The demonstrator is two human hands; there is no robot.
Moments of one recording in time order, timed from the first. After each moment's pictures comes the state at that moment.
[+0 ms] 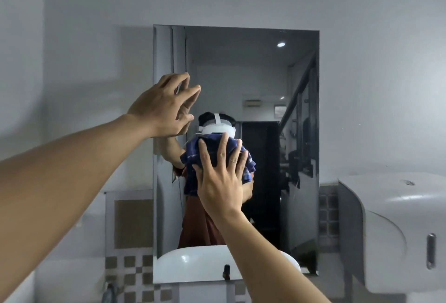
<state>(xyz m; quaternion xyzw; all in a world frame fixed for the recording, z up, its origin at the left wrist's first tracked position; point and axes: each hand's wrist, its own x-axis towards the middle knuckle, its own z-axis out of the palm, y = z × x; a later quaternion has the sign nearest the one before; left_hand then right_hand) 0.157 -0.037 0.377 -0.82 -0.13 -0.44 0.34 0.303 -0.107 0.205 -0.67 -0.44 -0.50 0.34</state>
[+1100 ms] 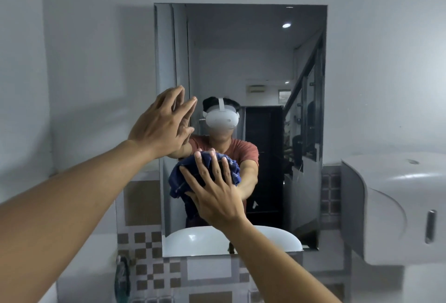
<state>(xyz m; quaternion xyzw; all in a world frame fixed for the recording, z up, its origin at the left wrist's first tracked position) 0.156 -0.029 0.302 -0.82 -0.17 -0.45 0.30 0.303 -0.118 0.145 -0.63 -0.58 -0.48 0.18</state>
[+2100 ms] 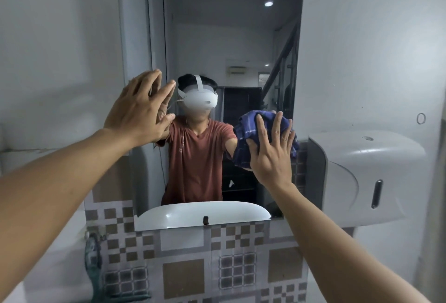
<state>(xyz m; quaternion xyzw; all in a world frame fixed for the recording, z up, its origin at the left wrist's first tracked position) 0.171 -0.039 0.272 -0.82 -0.18 -0.47 0.28 0.418 -0.228 0.163 -0.75 -0.38 -0.40 0.35</state>
